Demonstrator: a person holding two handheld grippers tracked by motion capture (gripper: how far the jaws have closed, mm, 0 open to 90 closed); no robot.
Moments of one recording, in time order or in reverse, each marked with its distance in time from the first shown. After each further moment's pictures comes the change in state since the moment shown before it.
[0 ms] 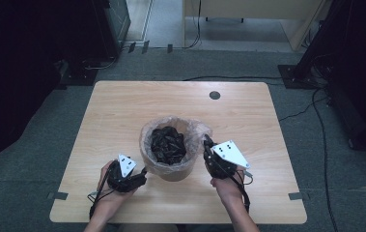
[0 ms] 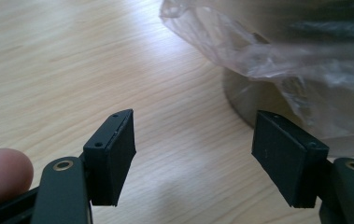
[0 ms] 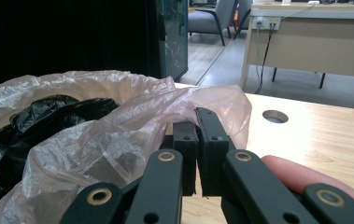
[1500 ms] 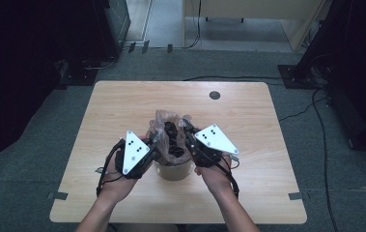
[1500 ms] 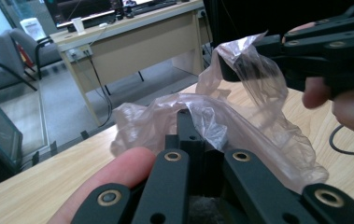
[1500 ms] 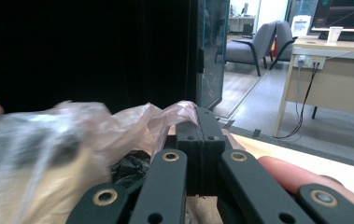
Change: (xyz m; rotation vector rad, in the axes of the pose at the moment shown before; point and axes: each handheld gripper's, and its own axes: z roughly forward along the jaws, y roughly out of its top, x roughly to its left) left arm -0.035 0.127 -0.080 -0.402 -0.147 0.131; right arm 0.038 0.063 0.003 -0.102 0.158 -0.035
